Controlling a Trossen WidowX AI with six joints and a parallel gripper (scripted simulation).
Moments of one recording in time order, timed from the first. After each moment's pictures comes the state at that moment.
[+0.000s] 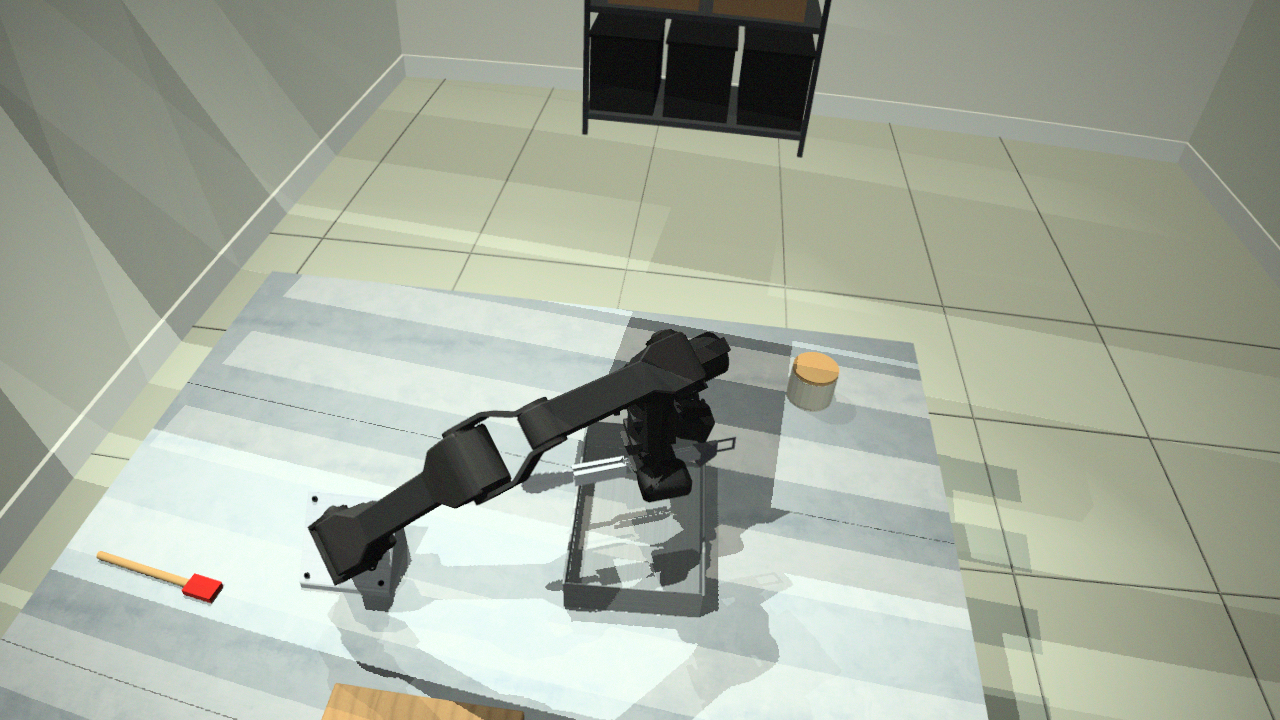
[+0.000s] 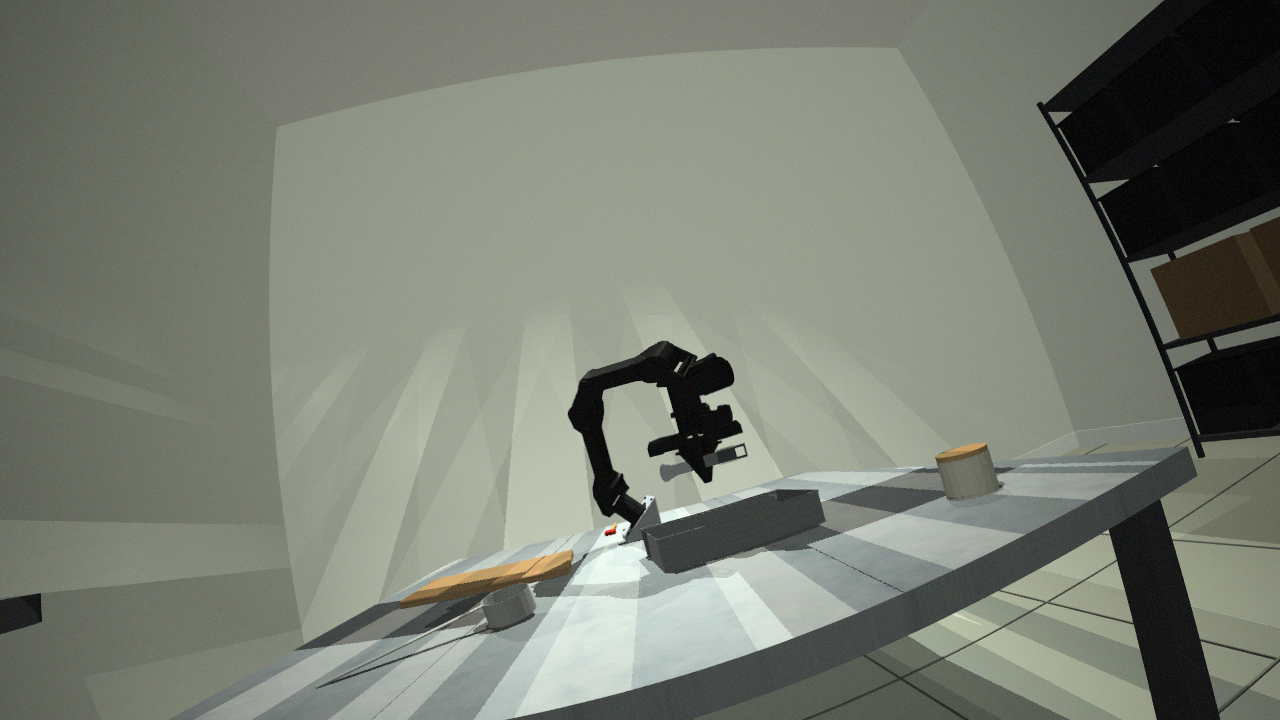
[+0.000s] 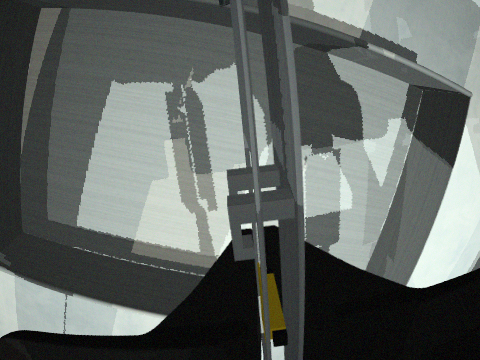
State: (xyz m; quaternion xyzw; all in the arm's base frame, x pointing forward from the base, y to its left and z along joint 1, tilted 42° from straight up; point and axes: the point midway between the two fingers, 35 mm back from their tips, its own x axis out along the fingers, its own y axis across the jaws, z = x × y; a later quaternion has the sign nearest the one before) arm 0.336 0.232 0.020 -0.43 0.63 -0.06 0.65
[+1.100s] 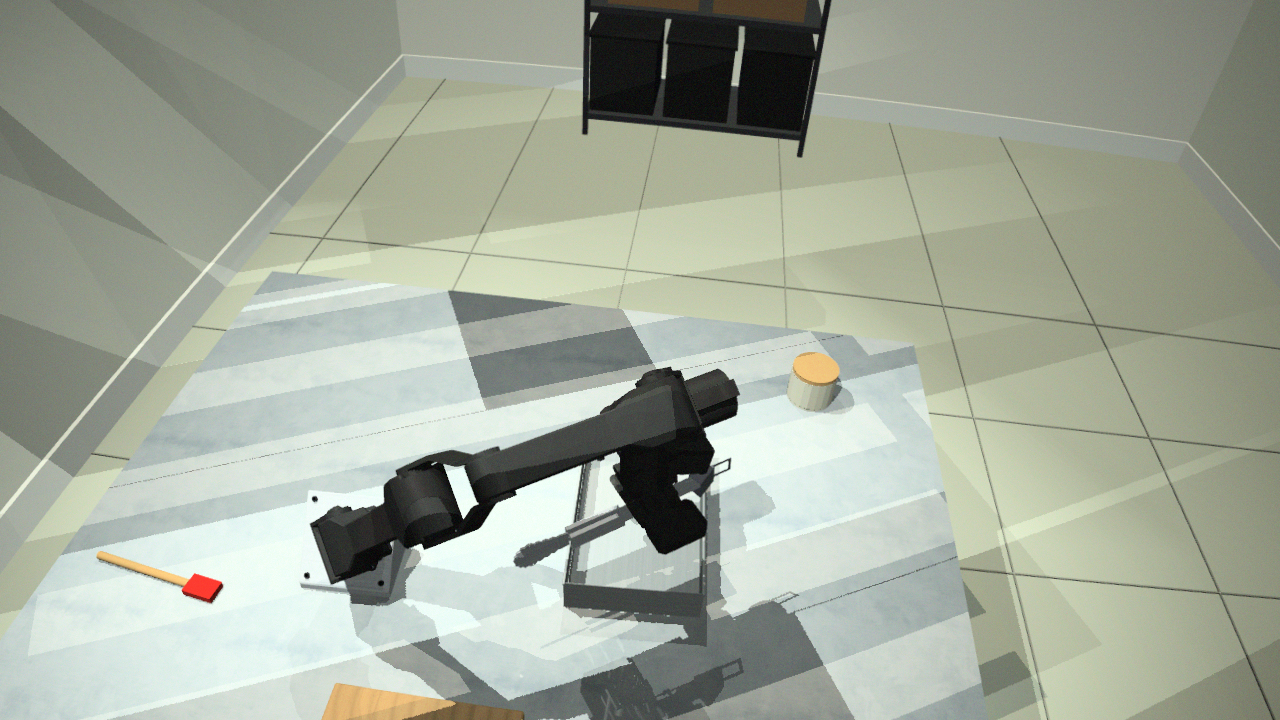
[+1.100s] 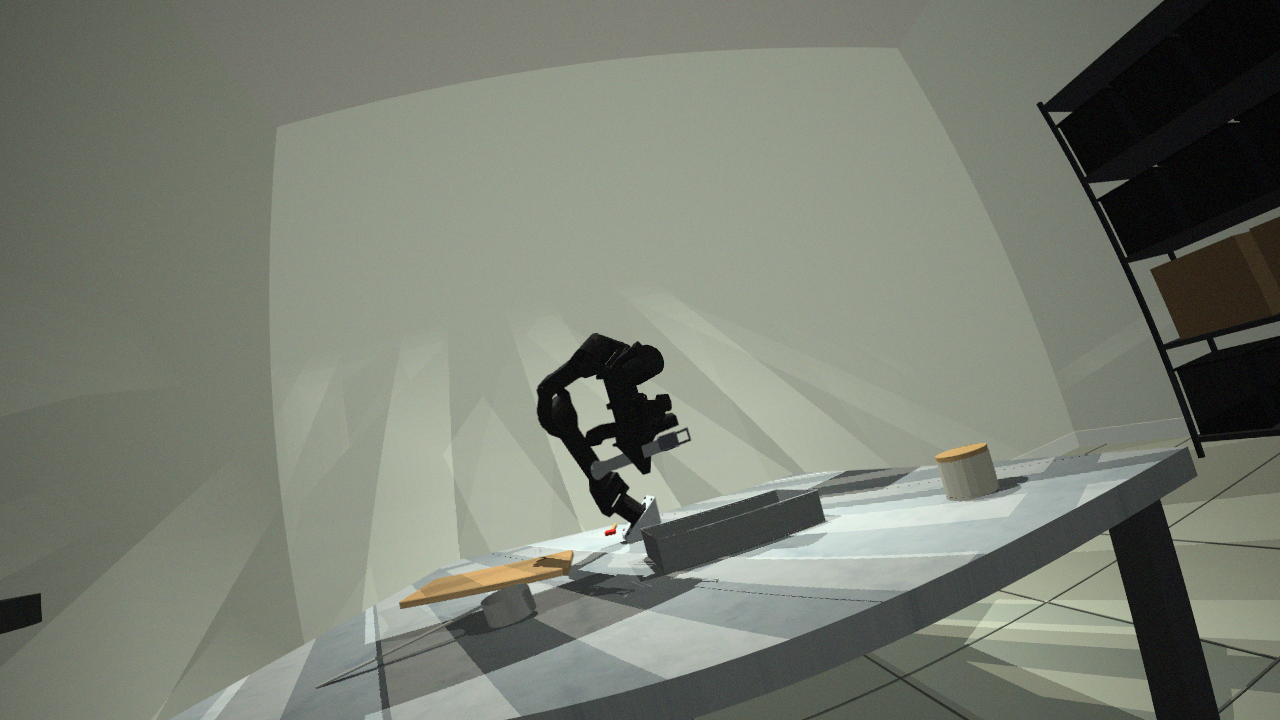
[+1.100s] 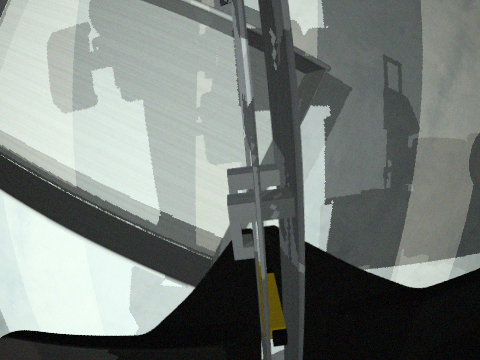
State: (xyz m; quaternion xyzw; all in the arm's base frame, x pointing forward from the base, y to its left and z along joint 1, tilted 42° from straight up) arm 0.347 0.179 0.125 -0.50 0.62 0.03 0.60
